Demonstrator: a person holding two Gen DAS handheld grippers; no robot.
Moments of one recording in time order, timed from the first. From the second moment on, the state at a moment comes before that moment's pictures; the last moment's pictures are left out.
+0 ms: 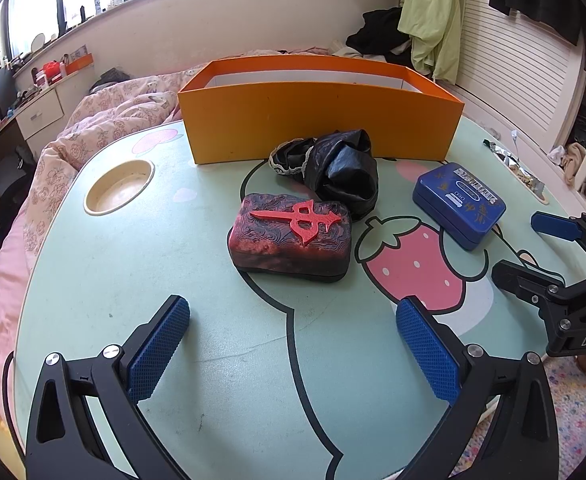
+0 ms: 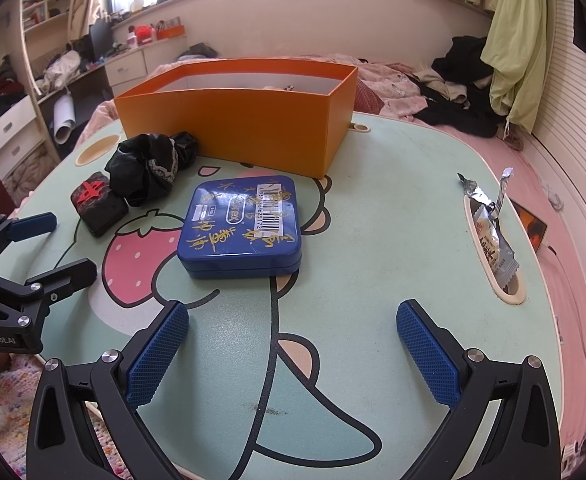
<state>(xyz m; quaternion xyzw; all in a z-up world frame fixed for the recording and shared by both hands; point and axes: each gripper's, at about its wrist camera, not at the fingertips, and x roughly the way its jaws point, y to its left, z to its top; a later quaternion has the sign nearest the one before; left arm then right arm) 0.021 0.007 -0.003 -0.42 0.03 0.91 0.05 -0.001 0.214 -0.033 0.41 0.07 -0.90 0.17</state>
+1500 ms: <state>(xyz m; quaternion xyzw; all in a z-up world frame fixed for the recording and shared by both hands) 0.025 0.002 -0.004 -0.41 0.02 0.91 0.06 -0.248 0.130 0.020 0.54 -0.05 -0.83 0.14</state>
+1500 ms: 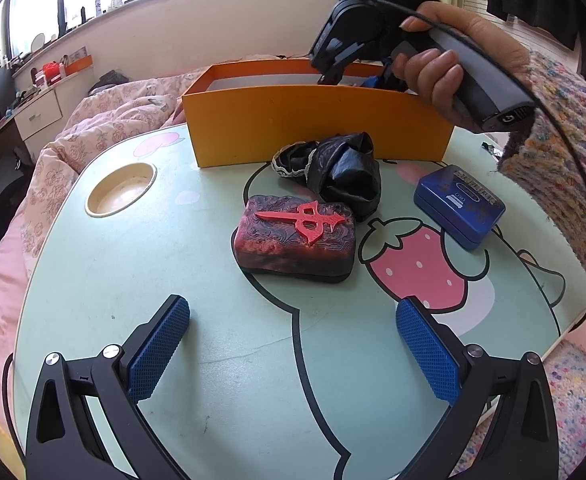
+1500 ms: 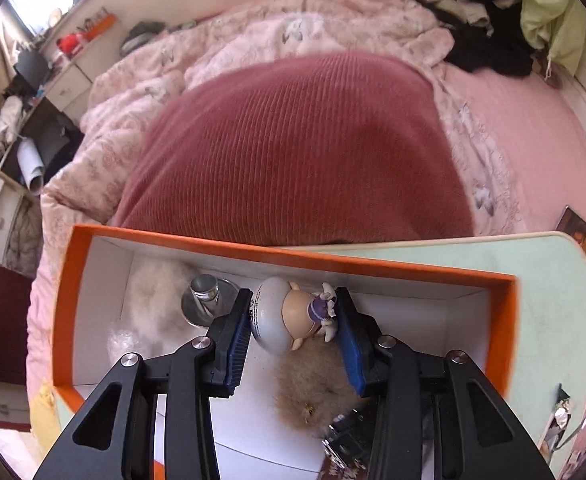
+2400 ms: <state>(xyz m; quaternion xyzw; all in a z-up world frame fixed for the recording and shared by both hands) 0.025 0.001 -0.004 -0.41 0.02 0.91 0.06 -0.099 0.155 0.024 0.46 -0.02 -0.86 0.23</state>
